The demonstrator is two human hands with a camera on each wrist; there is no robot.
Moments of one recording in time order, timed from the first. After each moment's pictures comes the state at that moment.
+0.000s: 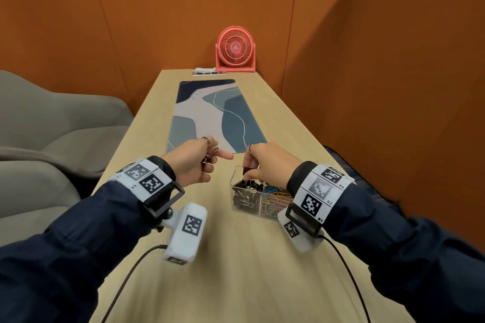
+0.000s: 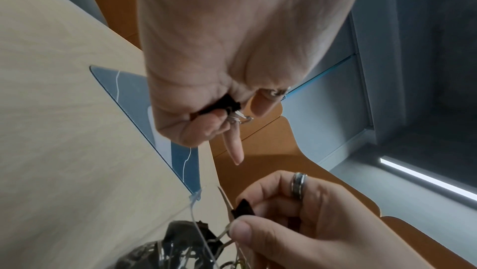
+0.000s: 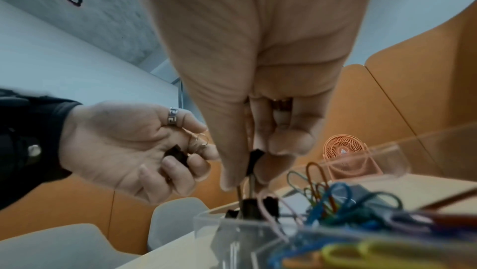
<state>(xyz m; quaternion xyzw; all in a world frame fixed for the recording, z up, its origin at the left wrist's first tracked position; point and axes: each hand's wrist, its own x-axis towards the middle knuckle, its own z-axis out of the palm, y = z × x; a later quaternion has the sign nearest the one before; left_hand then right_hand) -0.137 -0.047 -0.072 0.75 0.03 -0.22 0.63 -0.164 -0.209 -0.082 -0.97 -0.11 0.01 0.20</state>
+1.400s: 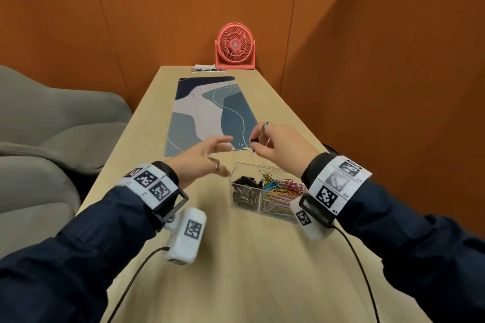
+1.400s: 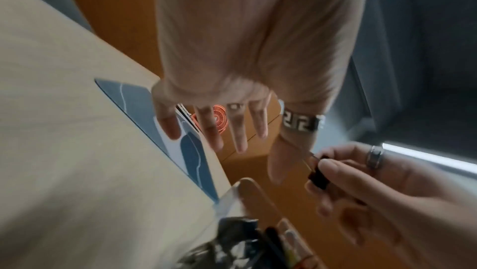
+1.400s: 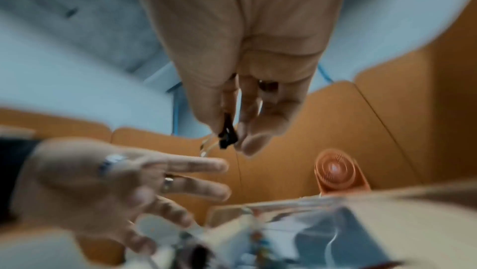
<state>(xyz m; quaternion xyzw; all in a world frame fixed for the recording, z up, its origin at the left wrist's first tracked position) -0.136 -0.041 -0.093 0.82 -0.15 -0.19 0.51 -0.168 -0.227 -0.067 -0.96 -0.13 -0.10 0.23</state>
